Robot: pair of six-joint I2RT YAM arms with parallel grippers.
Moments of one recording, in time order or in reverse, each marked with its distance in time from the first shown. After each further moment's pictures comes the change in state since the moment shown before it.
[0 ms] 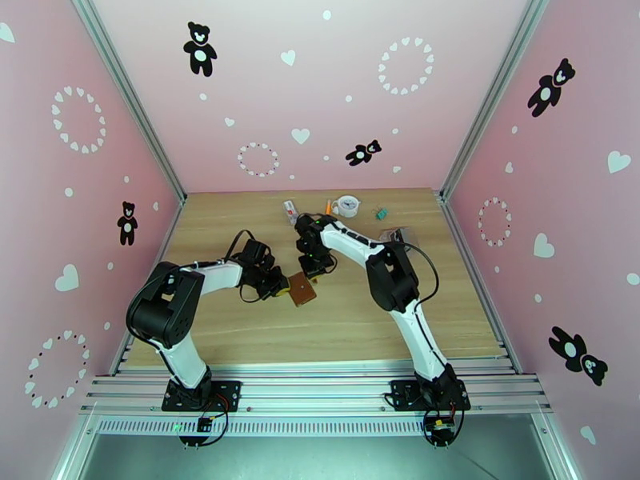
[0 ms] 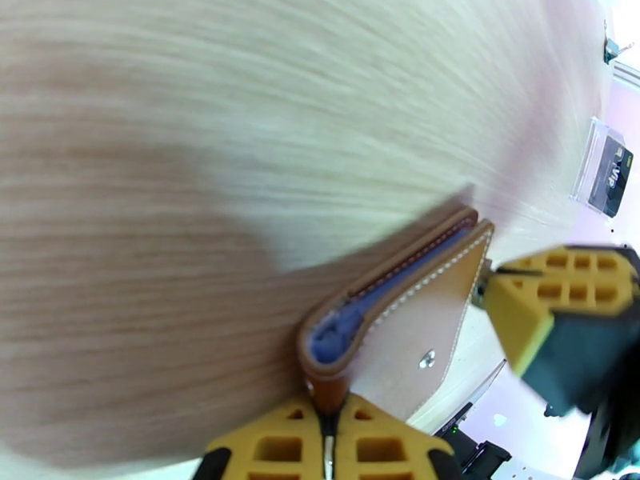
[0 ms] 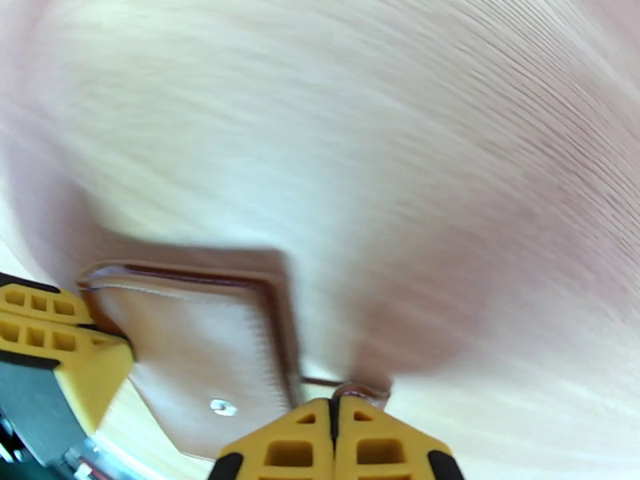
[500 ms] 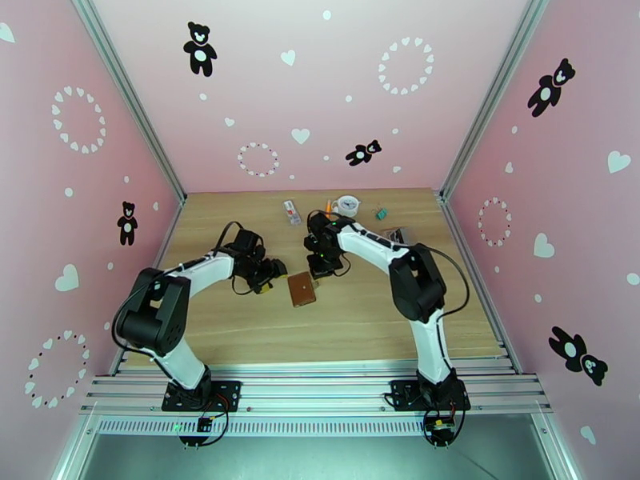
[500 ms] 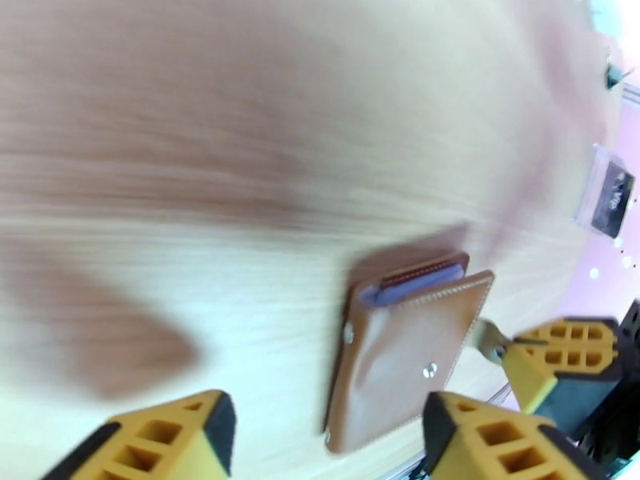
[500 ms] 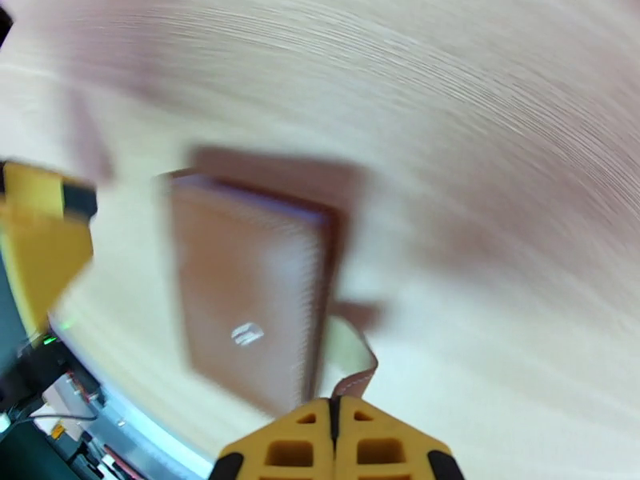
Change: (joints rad) left arm 0.070 -0.129 0.107 -0.235 -0.106 0.071; right arm -0.018 -0.310 -0.280 0.132 -0.099 0.061
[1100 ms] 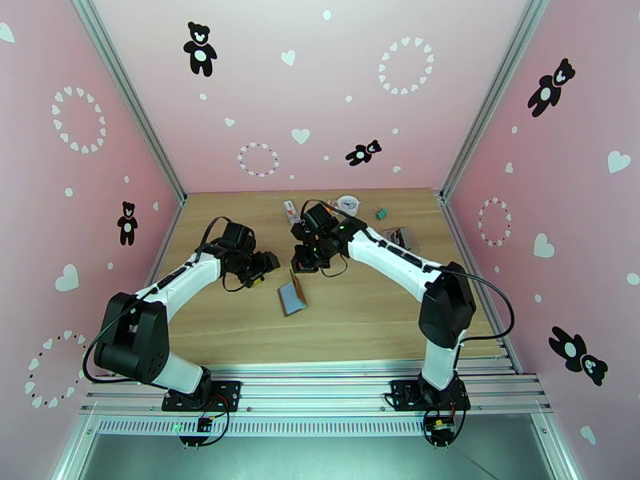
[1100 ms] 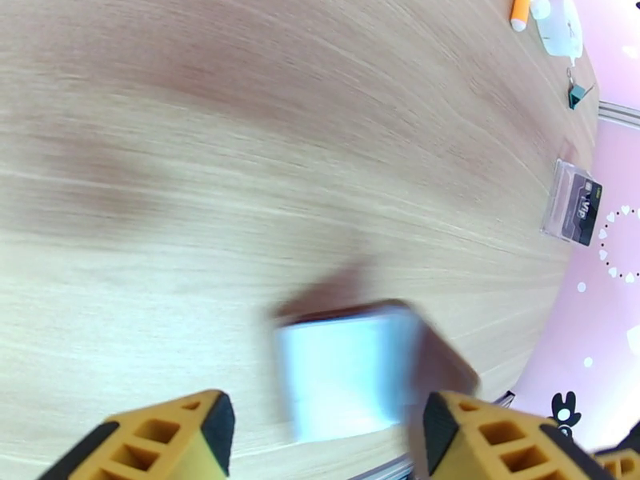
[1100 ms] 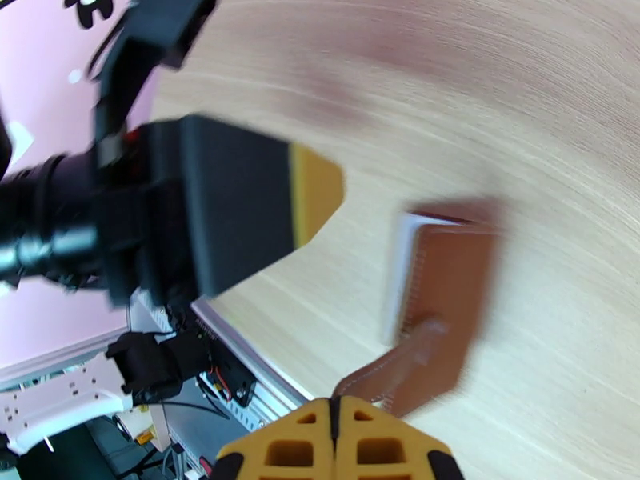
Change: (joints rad) left arm 0.003 -0.129 0.014 -0.098 -0.062 0.001; right arm 0.103 -0.151 -0.024 0.161 -0.113 0.283
